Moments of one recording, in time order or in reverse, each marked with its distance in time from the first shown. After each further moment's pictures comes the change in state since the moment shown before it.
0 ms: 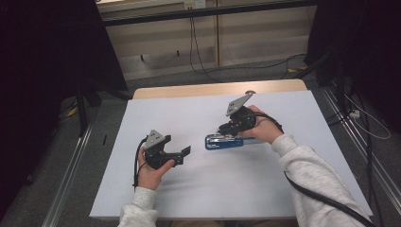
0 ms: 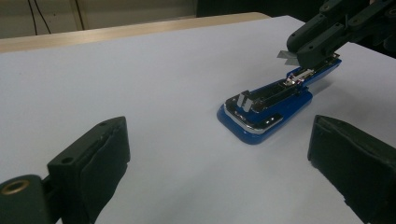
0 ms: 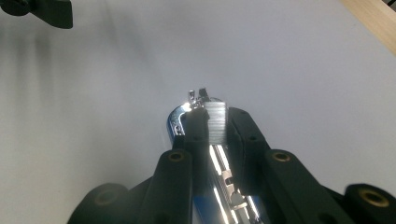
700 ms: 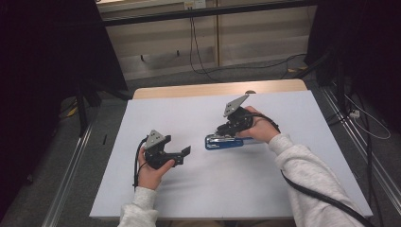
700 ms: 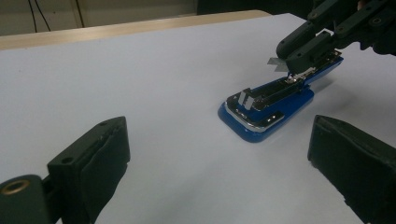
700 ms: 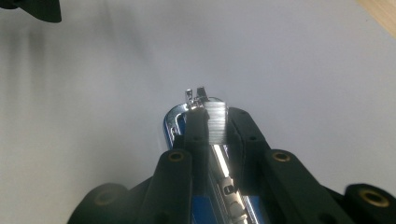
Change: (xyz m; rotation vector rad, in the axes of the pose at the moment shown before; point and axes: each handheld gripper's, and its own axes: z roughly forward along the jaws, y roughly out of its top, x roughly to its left) left arm 0.001 -0.001 0.001 0.007 0.006 0.000; right arm -0.005 -0.002 0.012 0.008 0.016 -0.004
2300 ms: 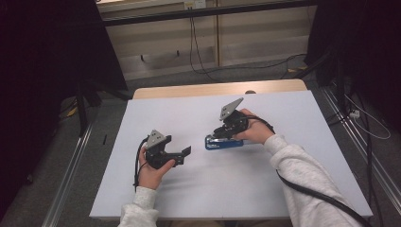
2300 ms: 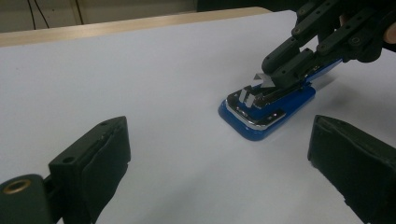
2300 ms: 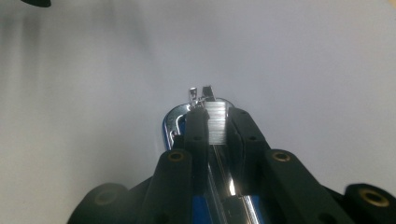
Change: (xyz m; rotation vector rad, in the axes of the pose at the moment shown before) left arm 0.000 -0.001 0.003 0.007 -0.006 -0.003; right arm -0.002 -0.003 0.021 0.012 0.033 -0.044
